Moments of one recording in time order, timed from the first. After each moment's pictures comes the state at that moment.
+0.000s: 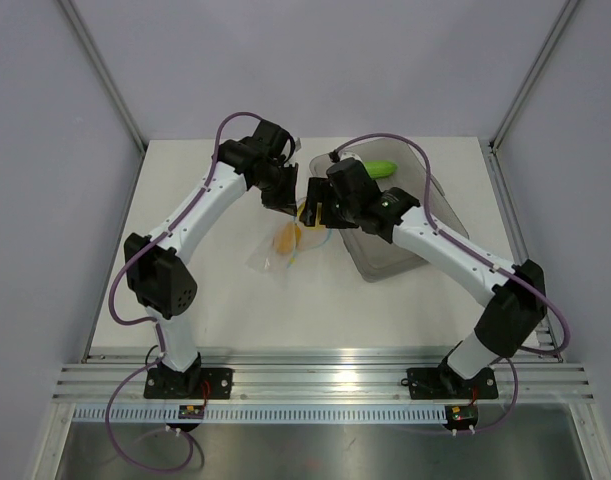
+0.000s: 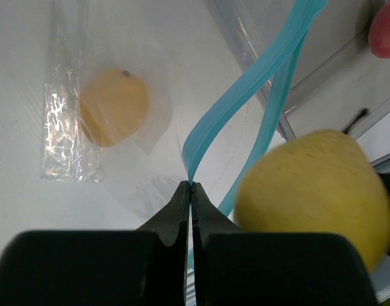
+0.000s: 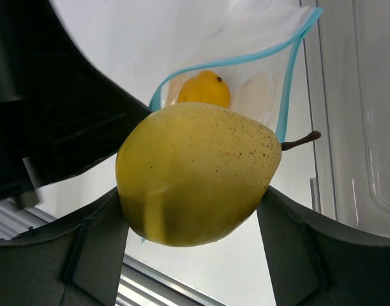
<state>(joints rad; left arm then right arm) -0.51 1.86 1.89 -1.07 0.21 -0.38 0.74 1.57 1.48 -0.58 0.11 0.63</state>
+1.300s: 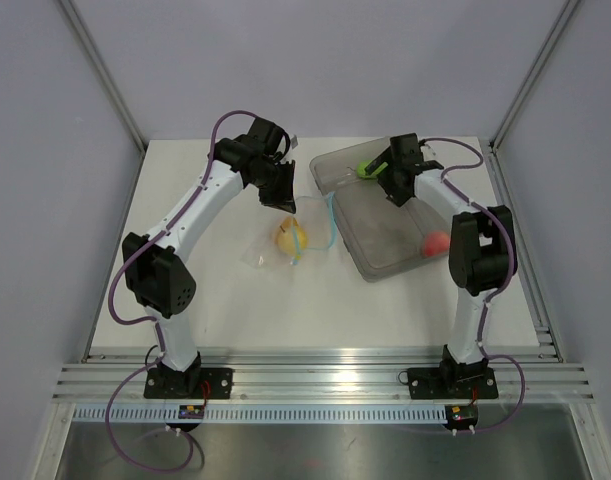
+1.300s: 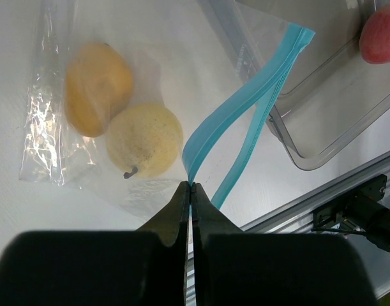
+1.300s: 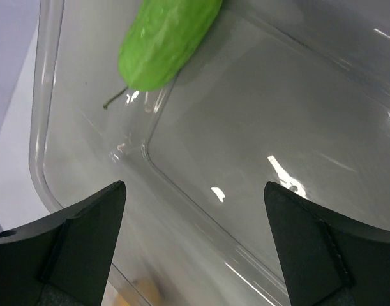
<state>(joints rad) -0.48 1.86 1.89 -1.06 0.24 -0.37 0.24 1.97 1.54 -0.40 0.12 0.98</state>
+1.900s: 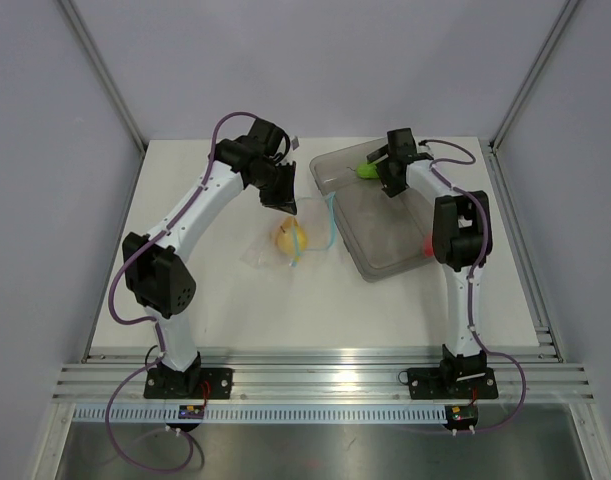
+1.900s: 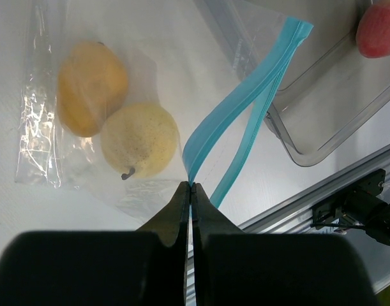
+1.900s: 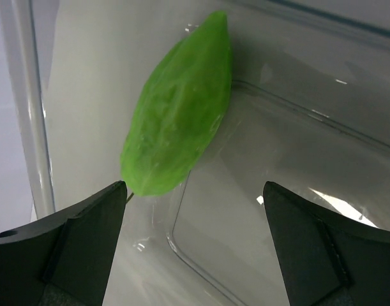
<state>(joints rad) -0.48 1.86 1.88 -1.06 0.26 -0.37 0.19 2.31 1.86 -0.38 0.13 1.18</state>
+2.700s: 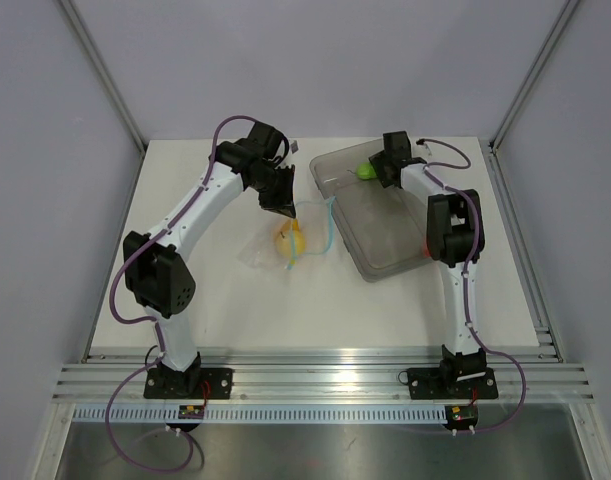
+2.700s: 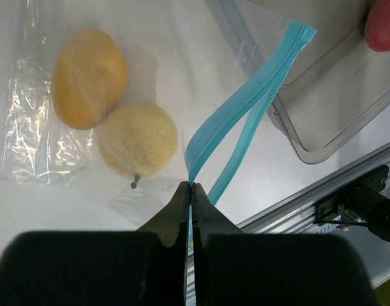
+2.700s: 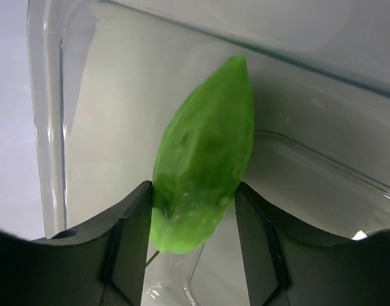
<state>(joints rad) -0.47 1.86 1.84 -1.04 0.28 -0.36 0.20 2.41 1.92 -0.26 0.21 1.19</state>
